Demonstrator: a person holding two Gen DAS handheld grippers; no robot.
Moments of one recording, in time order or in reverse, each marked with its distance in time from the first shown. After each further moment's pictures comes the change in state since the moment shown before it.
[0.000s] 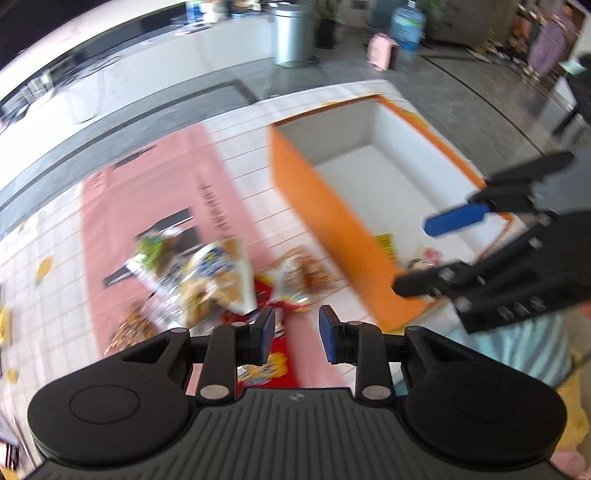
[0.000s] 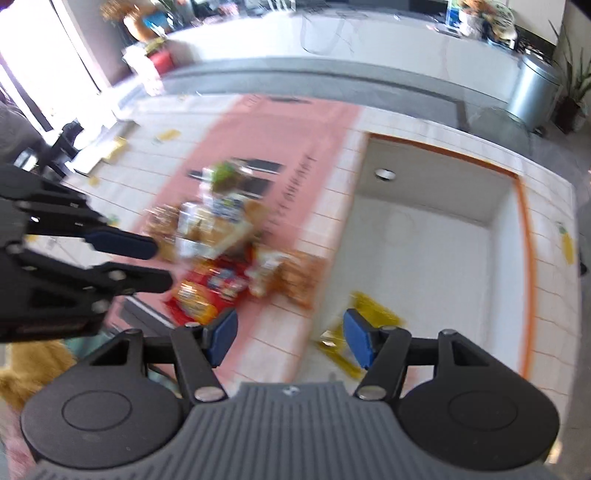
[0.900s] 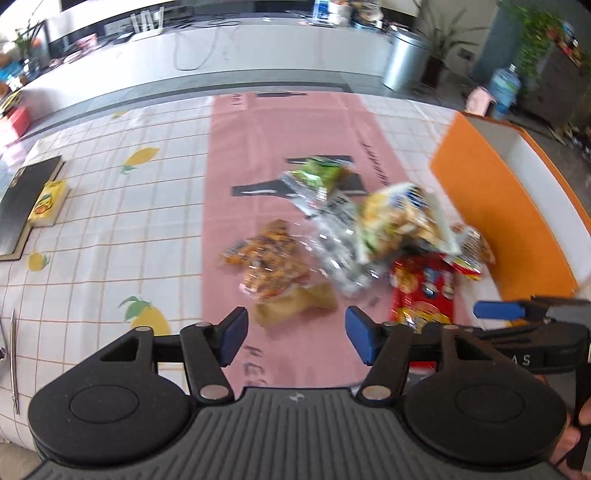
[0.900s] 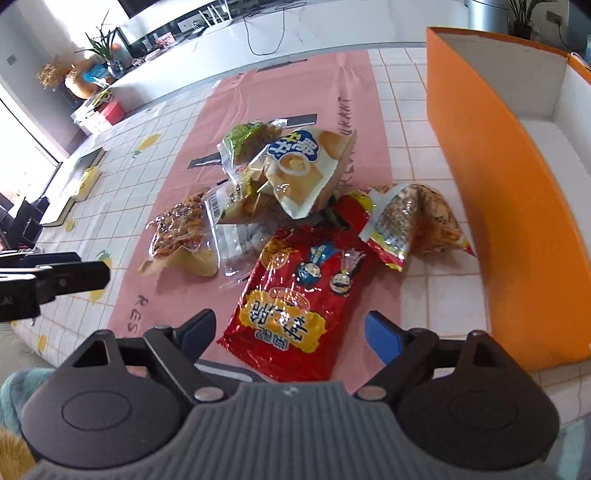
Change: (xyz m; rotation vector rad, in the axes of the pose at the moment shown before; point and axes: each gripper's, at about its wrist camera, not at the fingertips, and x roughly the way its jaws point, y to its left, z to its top) left arm 0.027 0.164 -0.105 -0.317 -0.074 0.087; right arm 0.156 0.101 -0.036 0.314 -0.063 -0.049
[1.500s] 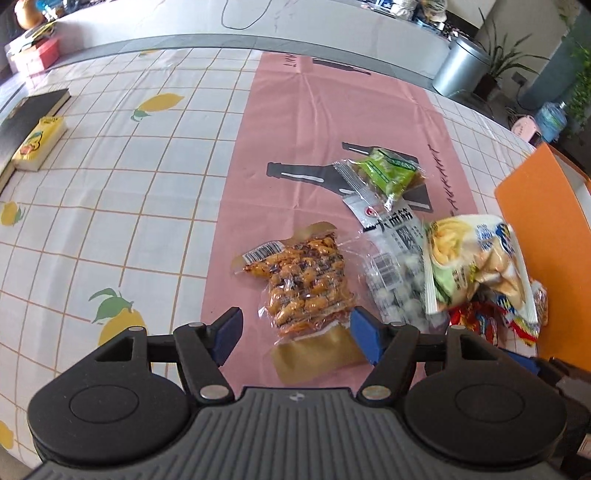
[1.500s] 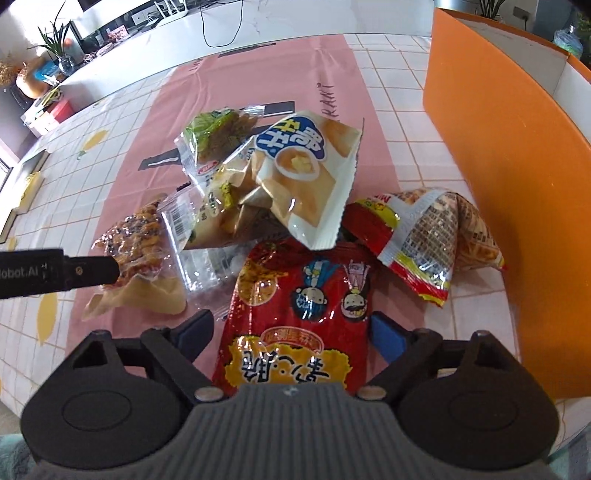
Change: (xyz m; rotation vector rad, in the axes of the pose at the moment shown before) left arm 0.078 0.032 0.022 -0.211 0.080 0.006; right arm 0.058 0.024 0.022 0.042 0.015 -0.171
